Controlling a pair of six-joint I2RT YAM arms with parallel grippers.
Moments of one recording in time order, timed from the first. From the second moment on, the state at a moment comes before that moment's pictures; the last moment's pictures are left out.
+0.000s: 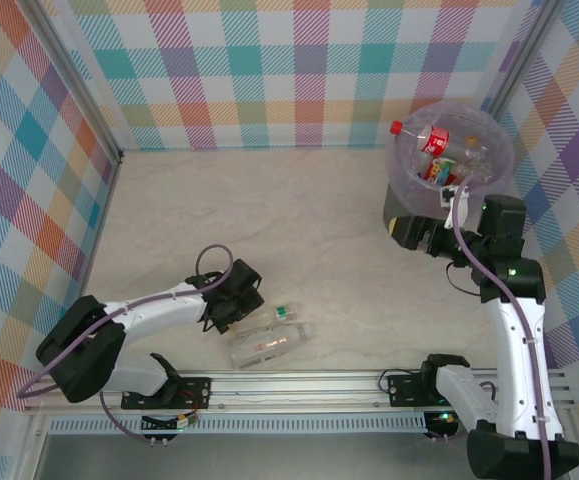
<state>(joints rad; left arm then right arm) -0.74 1.38 0.63 -0.52 -0.09 -1.34 -0.03 0.86 1.09 -0.85 -0.70 0.26</state>
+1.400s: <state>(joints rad) 0.02 0.89 0.64 -0.73 0.29 -0.78 1.07 1.81 1.24 -0.51 -0.20 -0.03</state>
